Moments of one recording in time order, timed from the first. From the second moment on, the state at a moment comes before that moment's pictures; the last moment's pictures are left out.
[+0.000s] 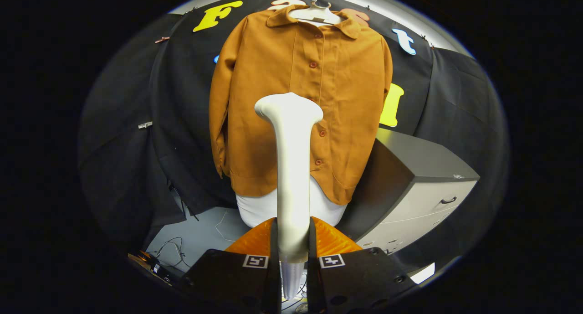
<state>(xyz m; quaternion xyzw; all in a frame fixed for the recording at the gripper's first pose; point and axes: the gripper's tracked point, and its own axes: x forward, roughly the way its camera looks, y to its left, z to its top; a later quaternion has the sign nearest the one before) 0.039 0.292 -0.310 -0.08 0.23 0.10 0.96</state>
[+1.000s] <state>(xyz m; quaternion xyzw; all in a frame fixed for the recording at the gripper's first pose) 0.012 0.189 -0.118 -0.03 0.08 0.09 0.99</state>
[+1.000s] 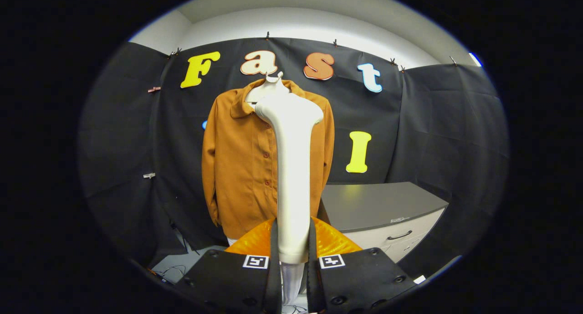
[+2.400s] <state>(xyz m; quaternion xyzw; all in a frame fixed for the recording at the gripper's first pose) 0.010 0.149 -0.043 0.00 0.01 0.07 1.00</state>
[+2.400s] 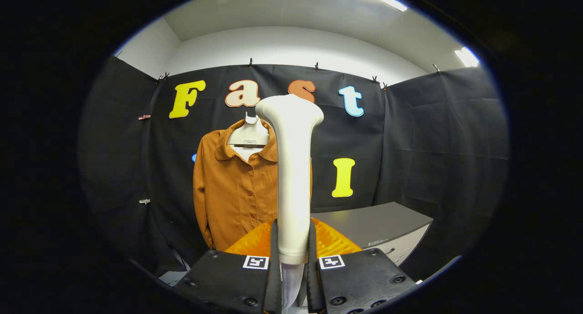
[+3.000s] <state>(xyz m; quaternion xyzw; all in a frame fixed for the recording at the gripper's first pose) 0.011 0.150 -0.043 0.00 0.01 0.07 1.00</state>
